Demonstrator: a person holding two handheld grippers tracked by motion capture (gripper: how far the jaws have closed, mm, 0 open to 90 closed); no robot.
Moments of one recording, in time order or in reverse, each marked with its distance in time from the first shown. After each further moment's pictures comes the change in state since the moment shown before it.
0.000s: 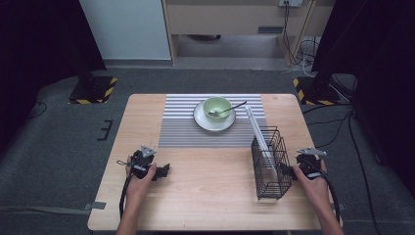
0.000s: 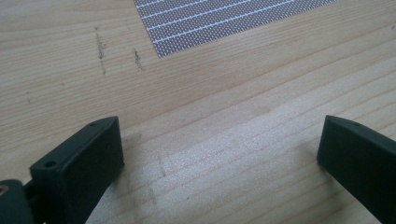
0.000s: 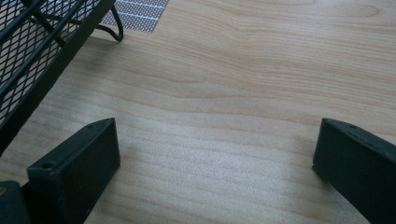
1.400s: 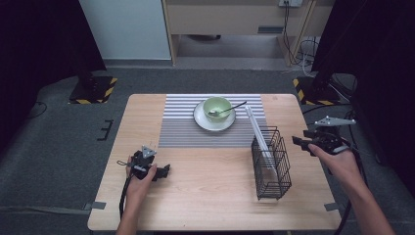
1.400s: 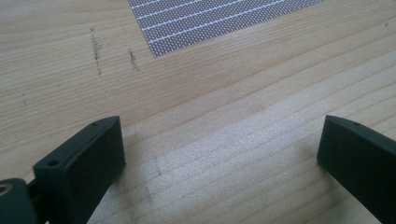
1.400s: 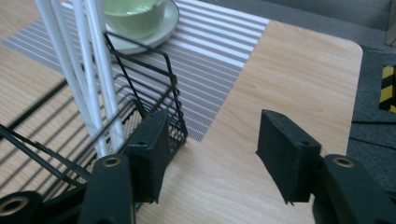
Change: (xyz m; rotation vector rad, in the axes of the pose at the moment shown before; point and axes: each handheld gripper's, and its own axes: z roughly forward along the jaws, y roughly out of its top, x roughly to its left) left arm -0.001 -0.001 -0.001 -0.001 -0.008 0.014; right arm -0.012 0.107 -0.098 -0.094 0.198 -0.139
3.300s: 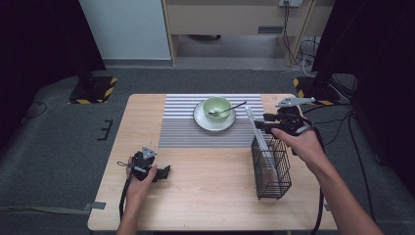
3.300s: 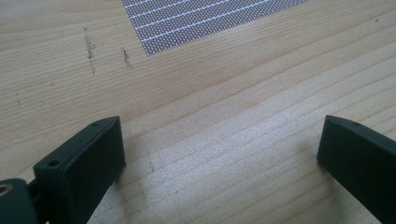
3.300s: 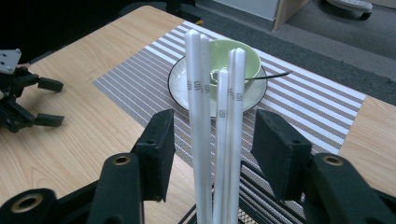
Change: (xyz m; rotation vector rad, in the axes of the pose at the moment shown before) left arm -0.002 -0.002 -0.002 -0.001 -0.010 0.012; right arm 0.081 0.080 0.039 -0.065 0.194 -0.098
